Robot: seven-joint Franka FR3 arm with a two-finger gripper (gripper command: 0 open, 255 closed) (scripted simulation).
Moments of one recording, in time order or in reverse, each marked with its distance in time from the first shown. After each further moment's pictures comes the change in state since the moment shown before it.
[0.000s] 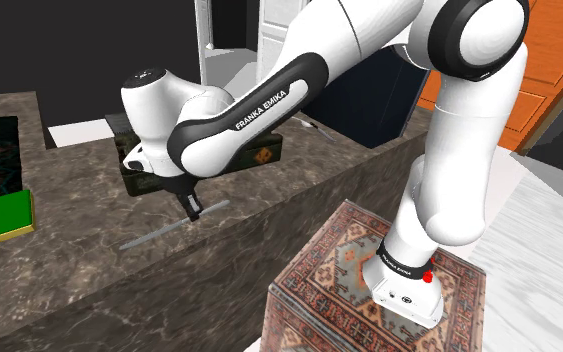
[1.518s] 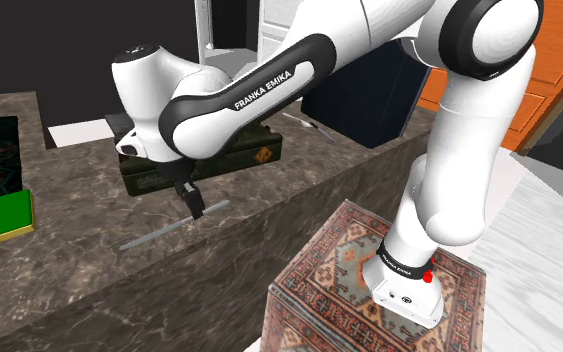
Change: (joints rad) arm 0.000 -0.036 0.006 0.048 0.022 -0.082 -0.011
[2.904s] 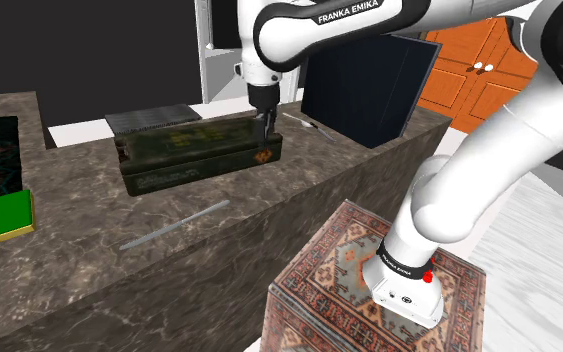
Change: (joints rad) arm -0.212 -0.477 -0.200 -0.264 0.149 -0.216 0.353
